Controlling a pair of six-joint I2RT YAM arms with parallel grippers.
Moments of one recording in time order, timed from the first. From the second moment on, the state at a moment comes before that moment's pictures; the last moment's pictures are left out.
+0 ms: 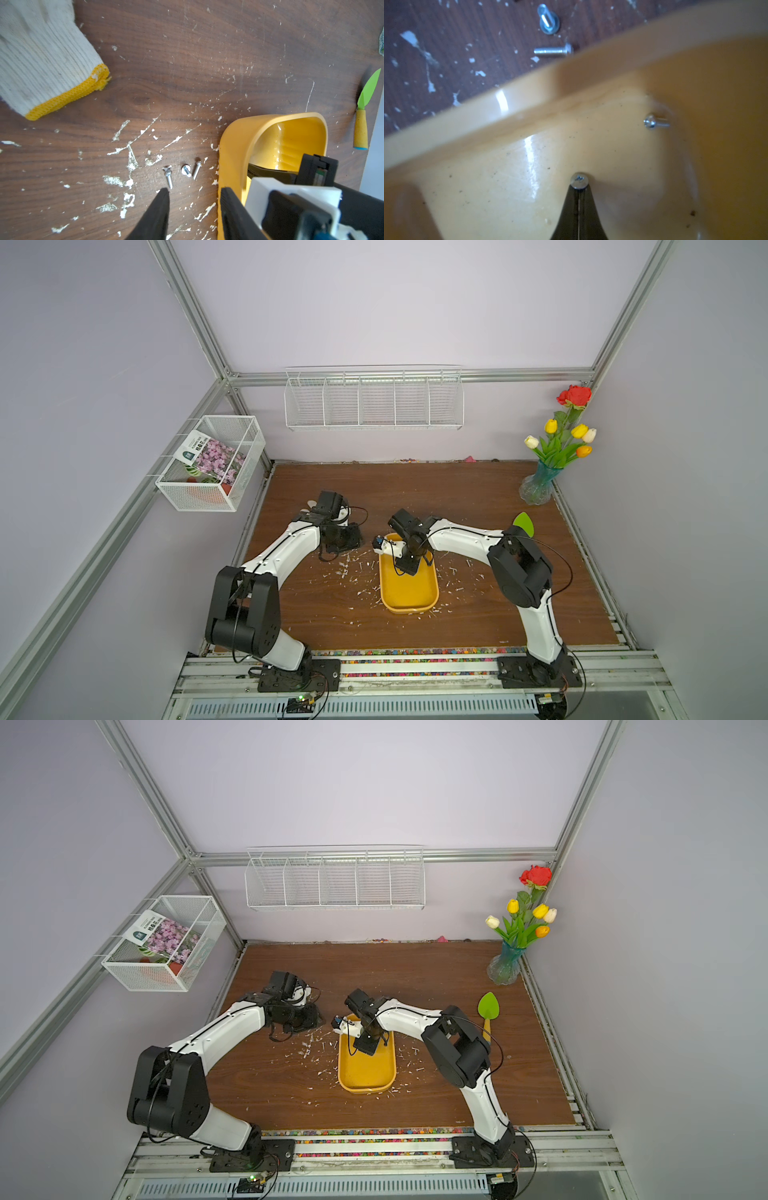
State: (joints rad) left arm -0.29 1.53 1.04 -0.64 0.32 -0.39; right arm 0.82 2.11 1.52 -0.73 -0.18 -0.45
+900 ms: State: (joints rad) left arm -0.42 1.36 1.06 -0.55 0.39 -0.30; right arm 0.63 1.65 1.30 -0.67 -0.35 -0.24
